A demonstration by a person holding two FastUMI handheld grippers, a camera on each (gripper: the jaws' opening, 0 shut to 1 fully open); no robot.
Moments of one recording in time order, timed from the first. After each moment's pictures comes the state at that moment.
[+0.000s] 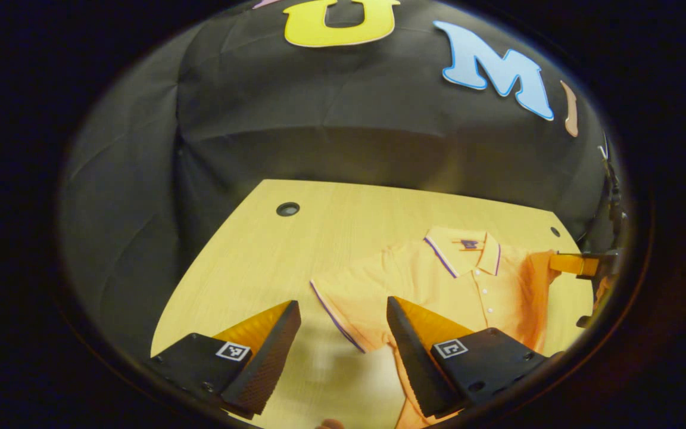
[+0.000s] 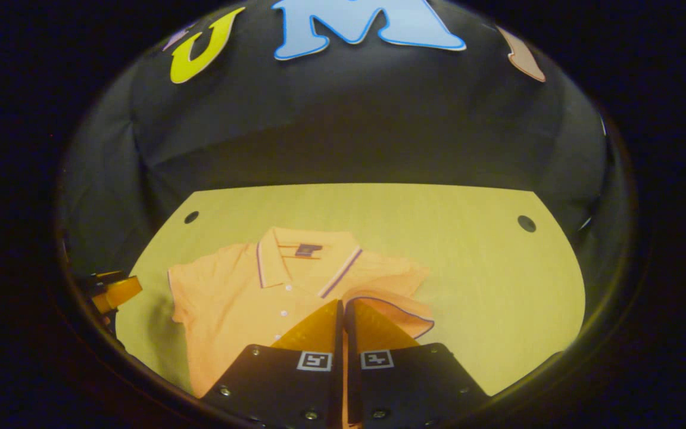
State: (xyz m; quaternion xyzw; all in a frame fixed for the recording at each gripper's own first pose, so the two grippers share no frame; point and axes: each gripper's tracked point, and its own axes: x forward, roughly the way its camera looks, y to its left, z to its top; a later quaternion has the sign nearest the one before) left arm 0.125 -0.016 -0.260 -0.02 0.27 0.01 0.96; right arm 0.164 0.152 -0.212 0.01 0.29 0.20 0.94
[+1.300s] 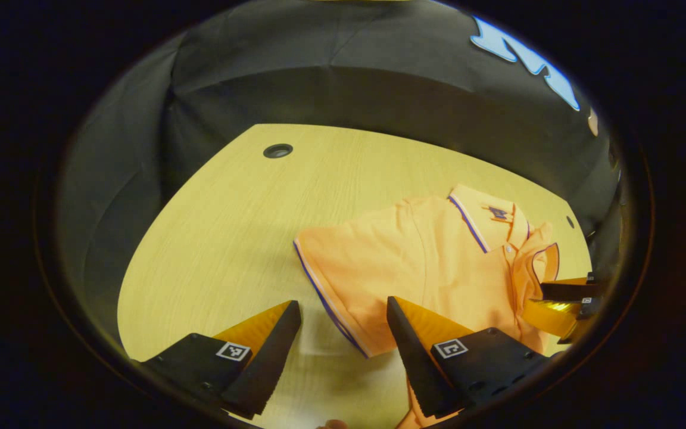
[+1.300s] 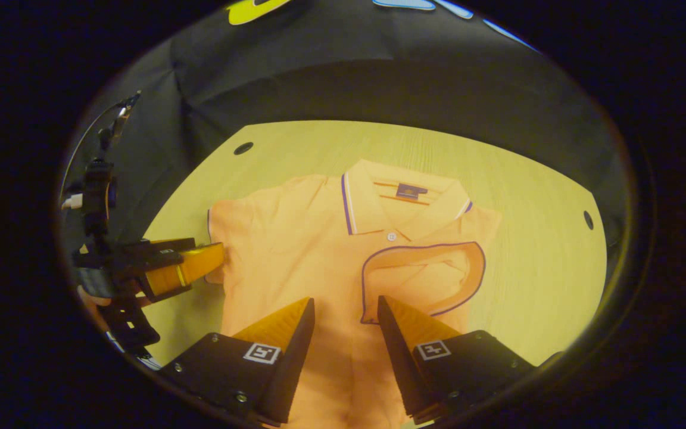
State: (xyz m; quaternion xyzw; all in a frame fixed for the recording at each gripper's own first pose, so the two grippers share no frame) left arm 0.152 -0.021 -0.352 -0.06 0.36 0.02 0.93; right arm 0.108 0.243 -0.260 -0.05 0.39 0.28 0.88
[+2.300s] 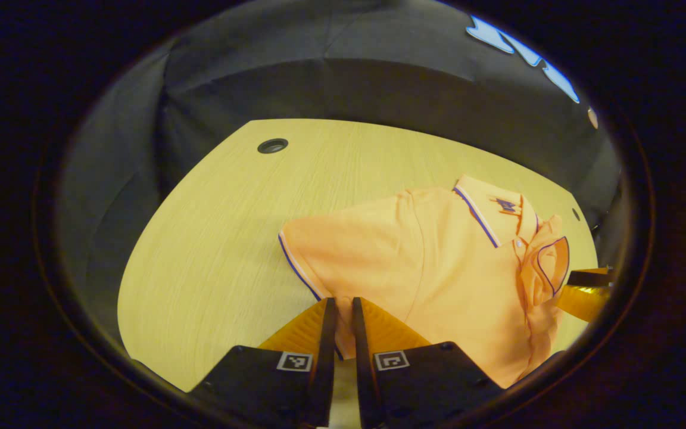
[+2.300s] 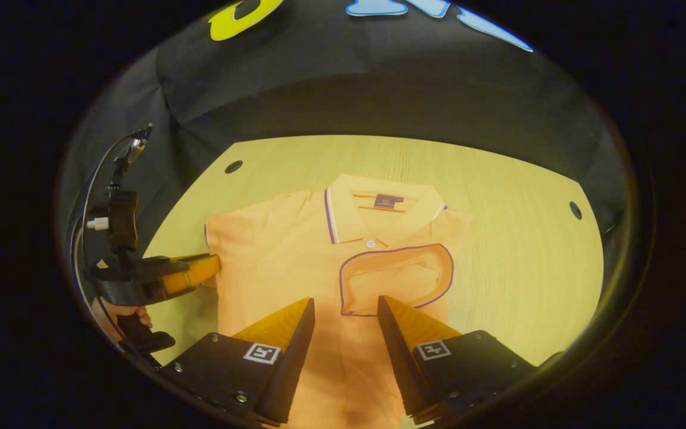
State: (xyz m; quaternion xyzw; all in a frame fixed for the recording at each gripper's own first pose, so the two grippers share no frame) left arm 0.162 -0.024 -0.359 -0.06 0.37 0.01 0.93; right arm 0.110 0.222 -0.240 -0.02 0.38 0.25 0.89
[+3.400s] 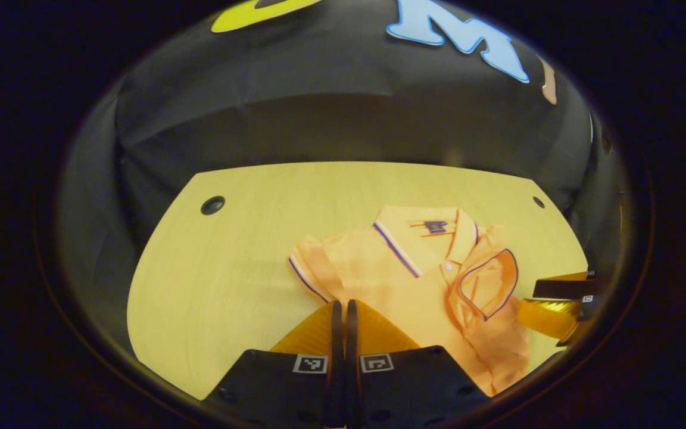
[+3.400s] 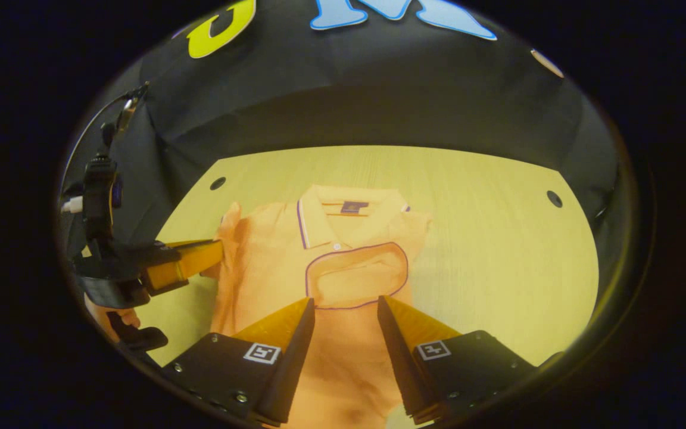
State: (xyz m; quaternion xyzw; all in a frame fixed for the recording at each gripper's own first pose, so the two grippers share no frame) left arm 0.180 -0.138 -0.287 0.02 0.32 -0.10 0.94; right arm 0.110 0.177 -0.227 0.01 0.37 0.21 0.90
